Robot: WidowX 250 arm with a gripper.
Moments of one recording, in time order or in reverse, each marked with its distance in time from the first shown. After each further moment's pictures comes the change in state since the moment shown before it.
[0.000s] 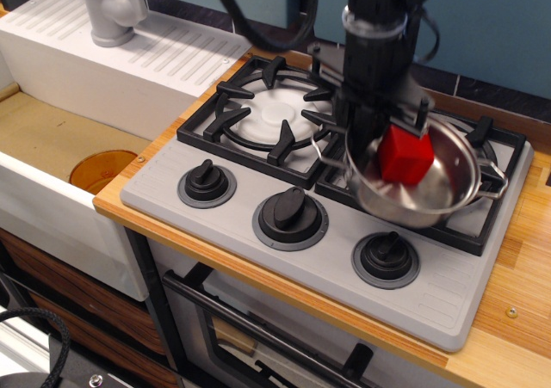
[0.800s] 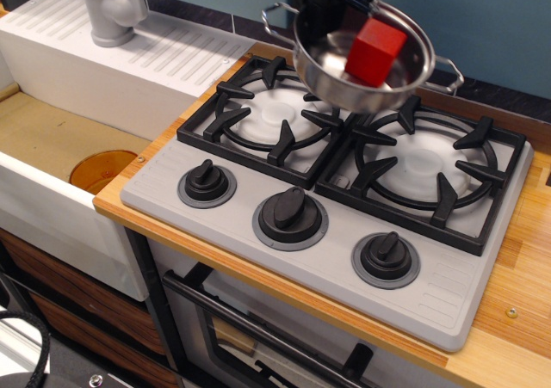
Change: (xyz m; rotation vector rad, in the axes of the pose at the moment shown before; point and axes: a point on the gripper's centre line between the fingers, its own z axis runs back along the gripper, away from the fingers) arm 0.025 0.067 0.054 0.009 0.015 -0.118
